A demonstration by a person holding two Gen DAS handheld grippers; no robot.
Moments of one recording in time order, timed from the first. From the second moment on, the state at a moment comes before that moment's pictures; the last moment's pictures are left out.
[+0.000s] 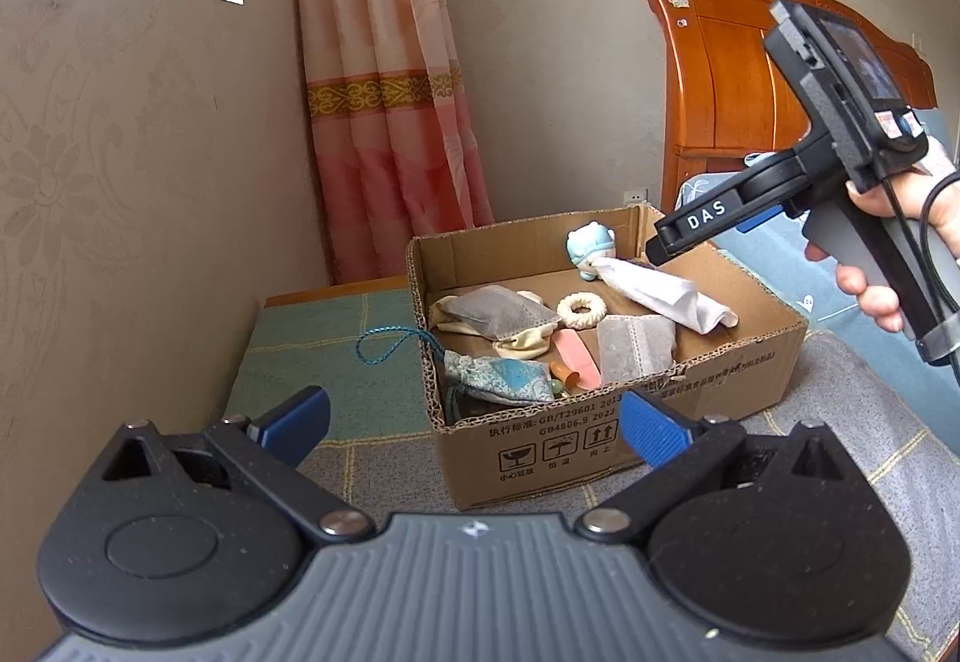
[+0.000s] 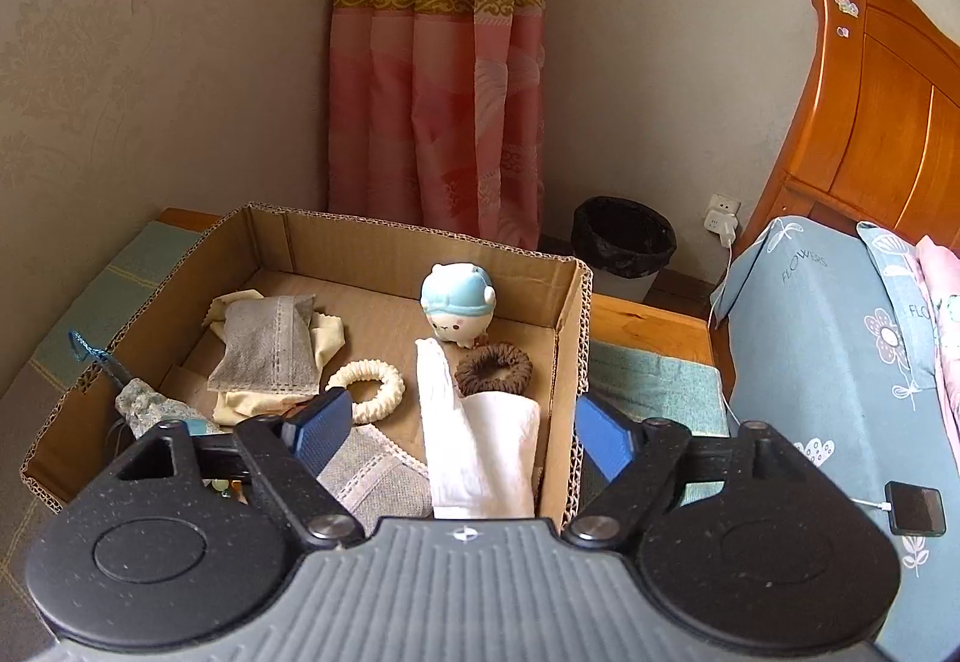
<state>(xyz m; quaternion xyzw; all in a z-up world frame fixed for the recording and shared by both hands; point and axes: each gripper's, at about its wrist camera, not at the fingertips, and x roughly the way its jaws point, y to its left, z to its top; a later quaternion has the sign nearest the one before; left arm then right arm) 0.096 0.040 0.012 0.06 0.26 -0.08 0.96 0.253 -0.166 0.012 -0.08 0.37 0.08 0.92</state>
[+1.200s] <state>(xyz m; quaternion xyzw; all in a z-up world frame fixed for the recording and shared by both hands) 0.097 0.017 0.038 0.05 0.34 -0.03 0.94 0.094 -0.163 0.037 -0.03 0.40 0.02 0.92</state>
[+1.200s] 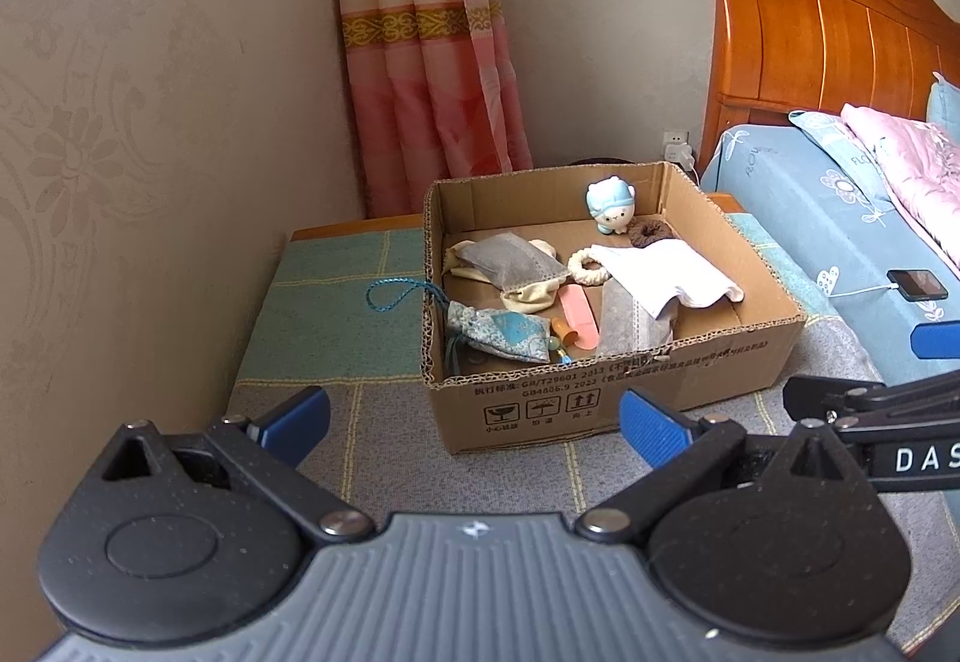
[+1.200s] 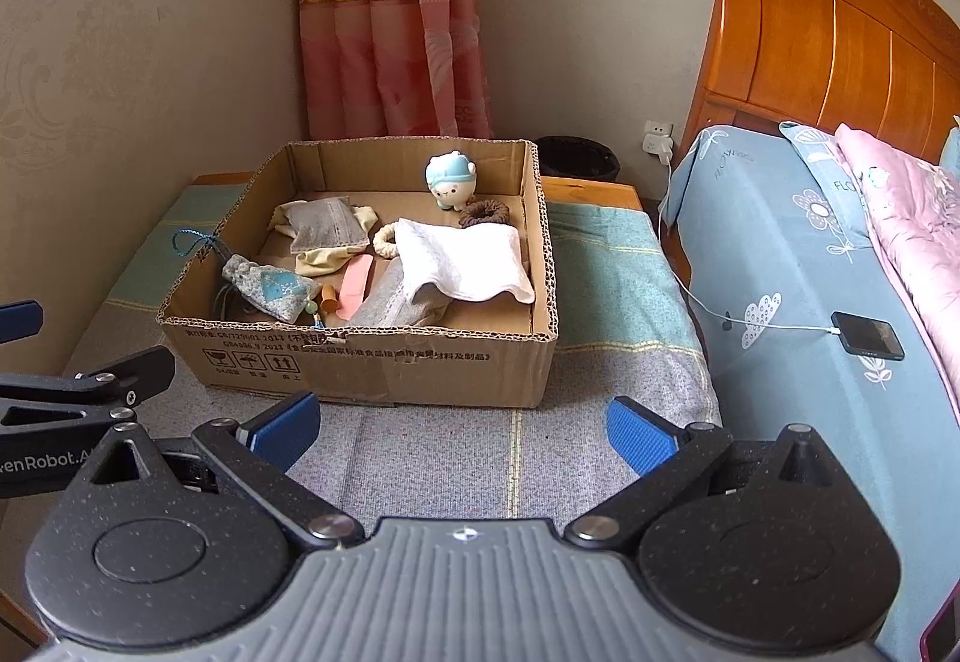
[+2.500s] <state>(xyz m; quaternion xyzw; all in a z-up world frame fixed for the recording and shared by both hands) 0.097 0.021 0.040 0.04 0.35 -0.02 0.94 0.091 -0.159 0.042 -0.03 0.39 0.02 0.92</state>
